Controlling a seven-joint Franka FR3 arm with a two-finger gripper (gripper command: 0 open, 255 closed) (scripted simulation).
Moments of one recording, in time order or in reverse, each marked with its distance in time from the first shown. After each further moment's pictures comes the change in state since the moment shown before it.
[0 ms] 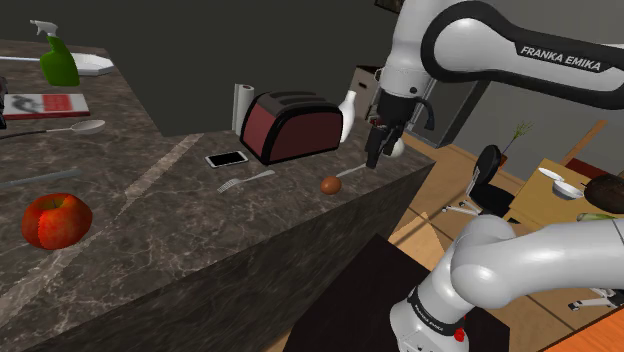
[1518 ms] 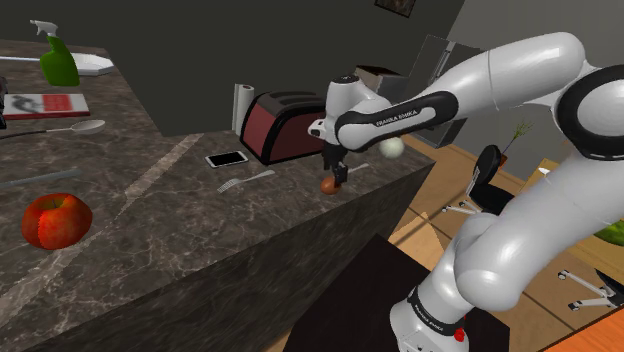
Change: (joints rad) arm 0.114 0.563 -0.281 -0.066 -0.321 0.671 -0.971
